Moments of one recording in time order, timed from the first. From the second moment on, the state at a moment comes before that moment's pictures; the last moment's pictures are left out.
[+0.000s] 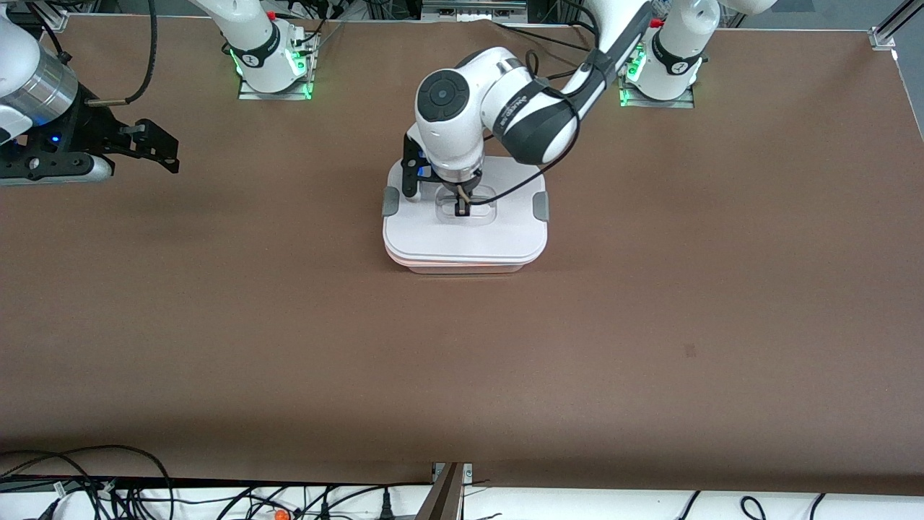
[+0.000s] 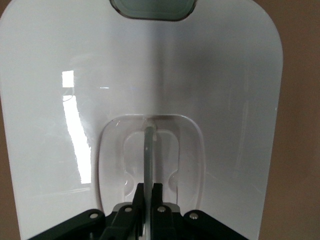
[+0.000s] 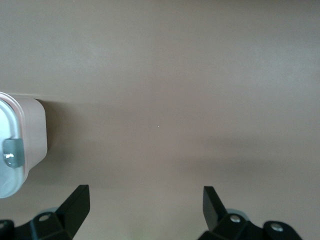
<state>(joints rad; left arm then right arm) -0.73 0.62 -0.14 -1.36 0.07 1.87 0.66 0.16 -0.02 -0.03 -1.63 -0.02 1.59 0.07</state>
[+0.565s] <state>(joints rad) -0.75 0.62 -0.13 -1.36 0.07 1.87 0.64 0.16 0.00 -0.03 -1.61 -0.02 1.61 0.08</state>
